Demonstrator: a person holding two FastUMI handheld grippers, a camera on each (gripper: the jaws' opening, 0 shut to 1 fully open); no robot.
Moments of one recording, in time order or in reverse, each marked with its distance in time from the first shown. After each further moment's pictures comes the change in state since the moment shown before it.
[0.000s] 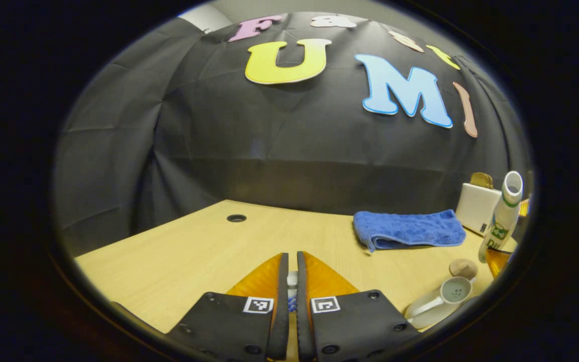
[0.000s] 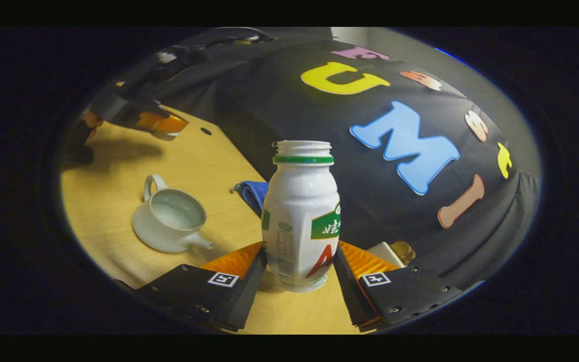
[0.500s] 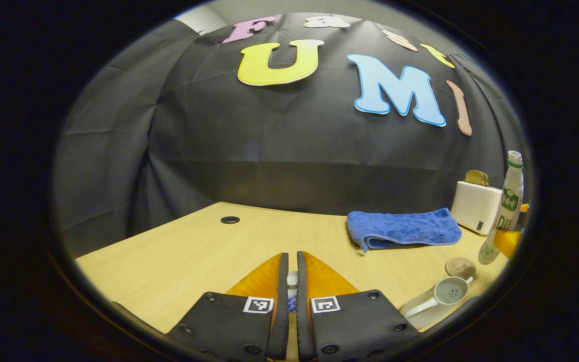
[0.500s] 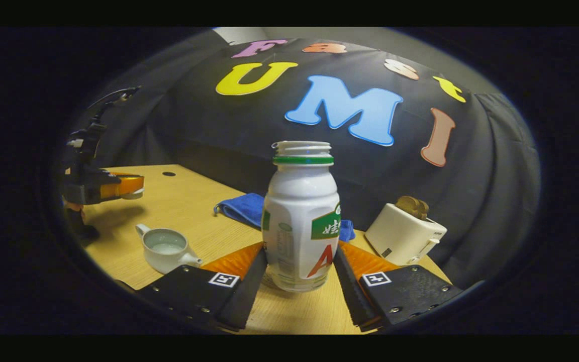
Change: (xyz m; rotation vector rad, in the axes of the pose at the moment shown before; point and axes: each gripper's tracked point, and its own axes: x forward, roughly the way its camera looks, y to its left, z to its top) left arm 0.001 -0.005 0.000 0.026 -0.008 -0.044; right arm -0.012 -0.033 -0.012 0.445 -0.009 -0.046
